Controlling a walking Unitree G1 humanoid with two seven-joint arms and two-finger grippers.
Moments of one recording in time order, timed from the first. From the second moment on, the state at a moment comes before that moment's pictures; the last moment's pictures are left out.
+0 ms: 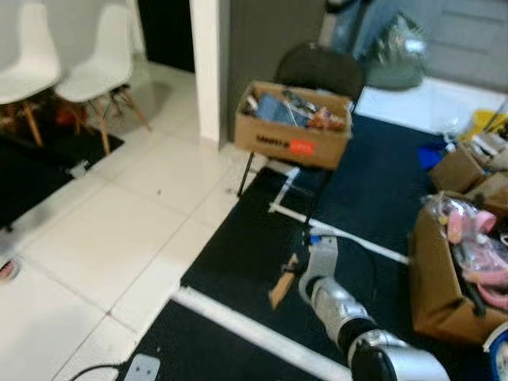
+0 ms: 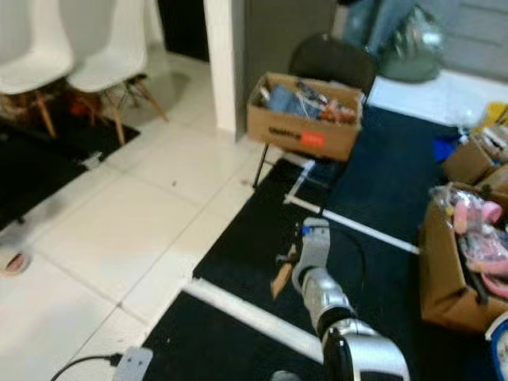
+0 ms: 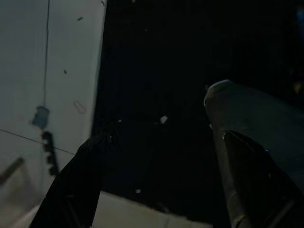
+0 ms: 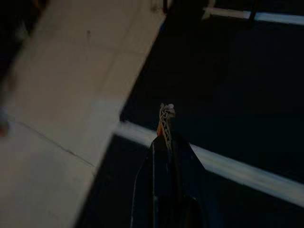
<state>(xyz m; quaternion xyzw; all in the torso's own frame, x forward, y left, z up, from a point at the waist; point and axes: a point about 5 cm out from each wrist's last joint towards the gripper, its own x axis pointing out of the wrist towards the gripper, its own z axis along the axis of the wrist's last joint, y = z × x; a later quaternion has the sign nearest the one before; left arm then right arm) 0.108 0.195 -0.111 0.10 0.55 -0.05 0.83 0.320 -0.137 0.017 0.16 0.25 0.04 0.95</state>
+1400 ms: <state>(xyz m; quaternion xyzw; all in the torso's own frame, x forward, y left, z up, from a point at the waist) 0.107 0.199 -0.111 0.11 0.56 -0.05 0.82 0.374 -0.113 0.107 0.19 0.08 0.17 0.96</state>
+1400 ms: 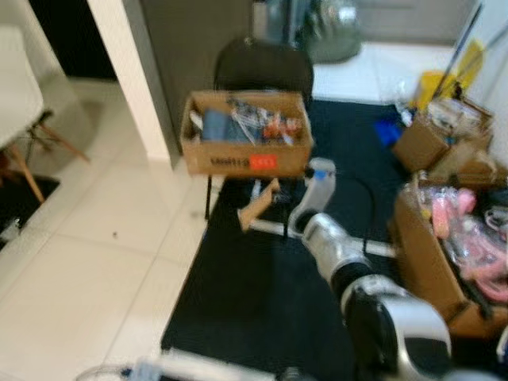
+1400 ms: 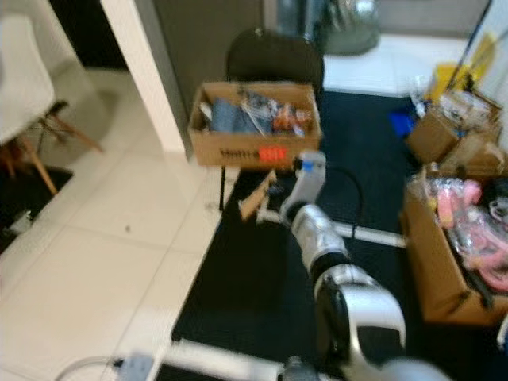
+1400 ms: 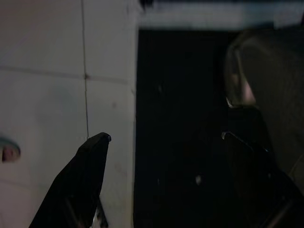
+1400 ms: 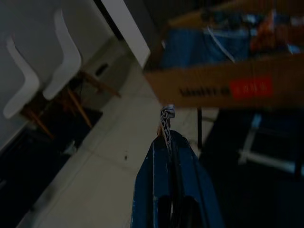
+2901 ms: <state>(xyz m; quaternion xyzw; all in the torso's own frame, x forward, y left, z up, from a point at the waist) 0.103 0.200 -0.112 0.12 0.57 -0.05 0.81 0.369 -0.099 0.100 0.13 0.09 0.20 0.97</state>
